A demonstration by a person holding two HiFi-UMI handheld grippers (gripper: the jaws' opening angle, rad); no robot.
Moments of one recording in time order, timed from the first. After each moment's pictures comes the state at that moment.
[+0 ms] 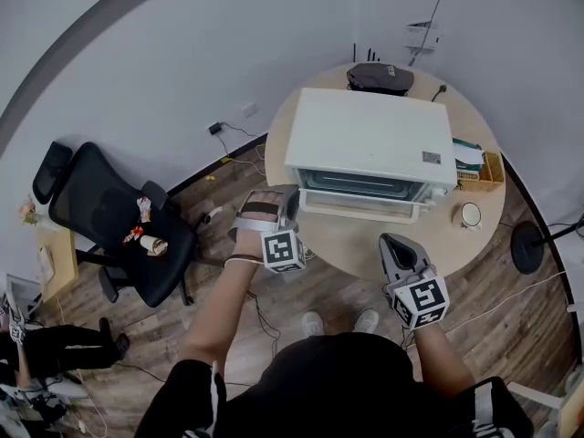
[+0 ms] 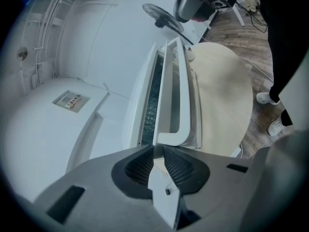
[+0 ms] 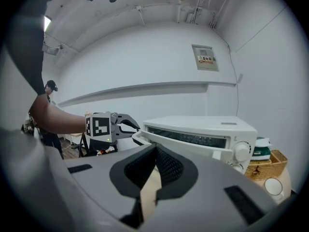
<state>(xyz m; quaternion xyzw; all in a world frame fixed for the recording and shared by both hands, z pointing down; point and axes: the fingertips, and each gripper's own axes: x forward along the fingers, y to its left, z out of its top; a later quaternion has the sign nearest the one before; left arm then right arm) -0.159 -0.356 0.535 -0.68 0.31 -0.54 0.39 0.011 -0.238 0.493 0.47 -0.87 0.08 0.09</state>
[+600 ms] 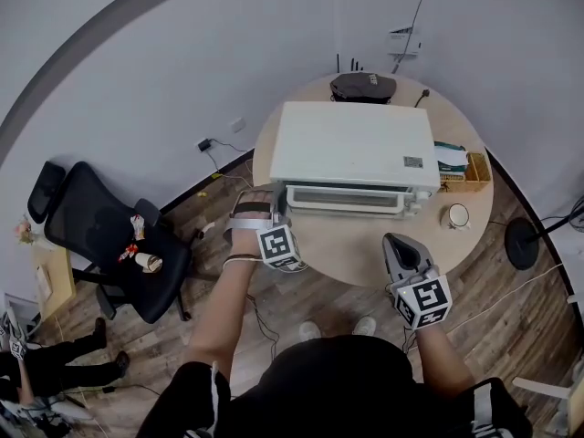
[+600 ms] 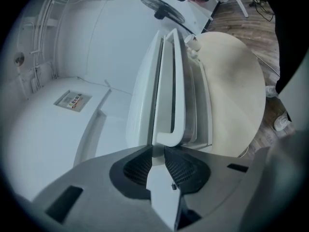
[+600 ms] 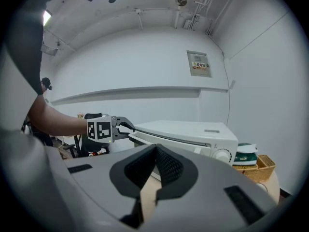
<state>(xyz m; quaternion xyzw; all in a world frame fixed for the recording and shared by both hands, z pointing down) -0.155 -0.389 0.530 -0.65 0.34 -0.56 0.40 0.049 -0.240 0.477 0.51 -0.85 0.07 0.08</state>
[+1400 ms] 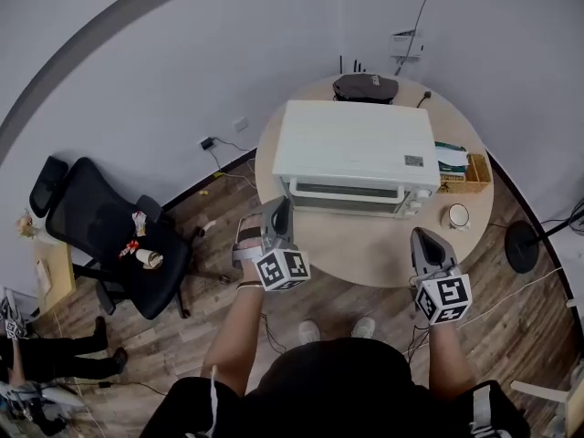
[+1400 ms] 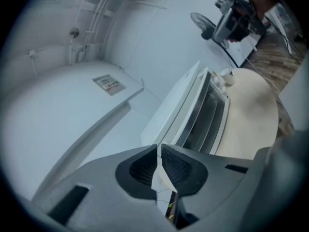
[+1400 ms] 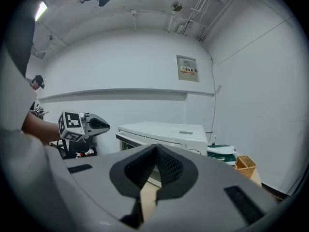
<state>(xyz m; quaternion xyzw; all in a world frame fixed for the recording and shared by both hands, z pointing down) -0.153 -0.332 0.484 -0.72 0.49 -0.39 0.30 0.114 -0.236 0.471 0.57 -0.82 0.06 0.08</state>
